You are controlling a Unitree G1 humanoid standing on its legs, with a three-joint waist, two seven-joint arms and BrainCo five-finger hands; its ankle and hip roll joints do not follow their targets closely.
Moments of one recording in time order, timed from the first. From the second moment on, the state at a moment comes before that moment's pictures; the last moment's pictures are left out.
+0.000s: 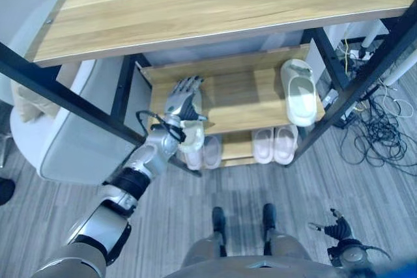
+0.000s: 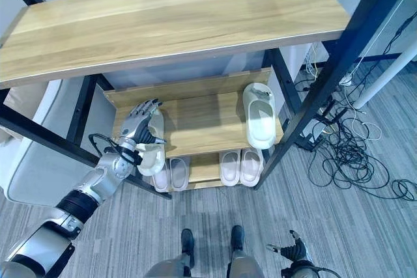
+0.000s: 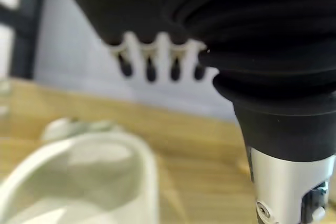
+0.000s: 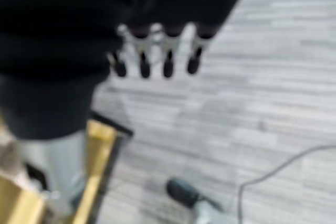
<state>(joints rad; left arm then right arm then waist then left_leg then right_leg) -0.48 0.50 -0.43 0.46 0.62 -0.02 0.36 0.12 -0.36 0.17 0.92 -0.02 -0.09 -0.26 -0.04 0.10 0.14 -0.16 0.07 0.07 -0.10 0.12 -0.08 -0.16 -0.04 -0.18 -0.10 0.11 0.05</state>
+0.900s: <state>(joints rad) -0.58 0.51 -0.36 0.73 0.36 0.03 0.49 0.11 -0.36 0.19 0.88 -0.03 -0.11 -0.27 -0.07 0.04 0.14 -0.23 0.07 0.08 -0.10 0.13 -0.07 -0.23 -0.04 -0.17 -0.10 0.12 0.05</state>
